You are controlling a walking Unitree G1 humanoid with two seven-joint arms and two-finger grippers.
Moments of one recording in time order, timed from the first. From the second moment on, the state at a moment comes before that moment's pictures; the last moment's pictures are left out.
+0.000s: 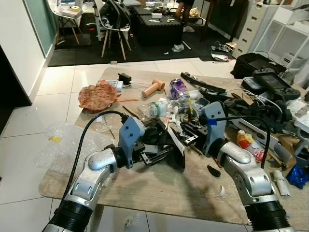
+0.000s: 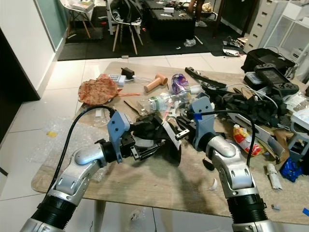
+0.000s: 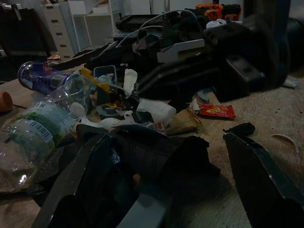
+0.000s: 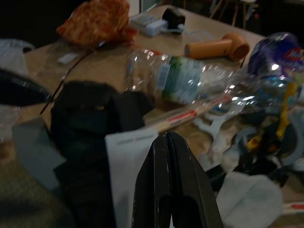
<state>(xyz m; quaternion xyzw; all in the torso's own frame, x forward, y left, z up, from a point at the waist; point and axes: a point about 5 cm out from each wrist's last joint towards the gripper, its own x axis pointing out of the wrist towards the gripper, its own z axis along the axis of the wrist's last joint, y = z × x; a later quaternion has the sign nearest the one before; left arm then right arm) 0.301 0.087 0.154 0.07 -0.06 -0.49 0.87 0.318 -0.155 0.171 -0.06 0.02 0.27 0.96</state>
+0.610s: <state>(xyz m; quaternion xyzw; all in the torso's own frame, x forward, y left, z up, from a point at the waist) 0.301 0.087 0.155 0.07 -0.06 -0.49 0.87 0.304 -0.153 0.149 -0.13 0.08 0.32 0.94</state>
